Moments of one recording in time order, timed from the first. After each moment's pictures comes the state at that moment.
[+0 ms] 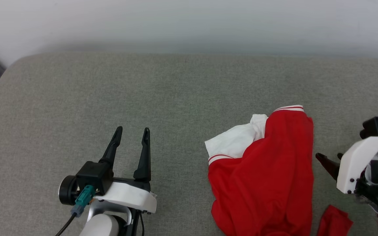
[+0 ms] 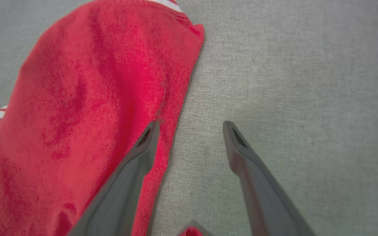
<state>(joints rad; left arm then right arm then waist) -0.14 0.20 -0.35 0.03 -0.37 0.16 -0.22 -0.27 -0.24 -0.07 0.20 0.41 0.13 0.75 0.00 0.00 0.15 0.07</state>
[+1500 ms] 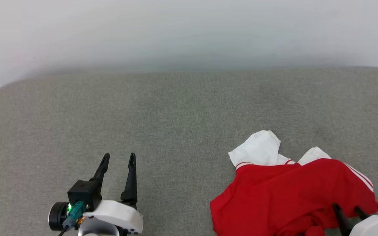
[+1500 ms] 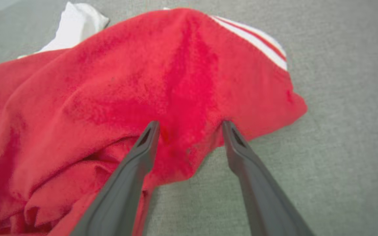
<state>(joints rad) -0.07 0.23 -0.32 0.09 -0.40 0.19 -0.21 0.11 -0.13 -0.20 0.11 0.32 0.13 0.39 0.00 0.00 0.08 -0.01</state>
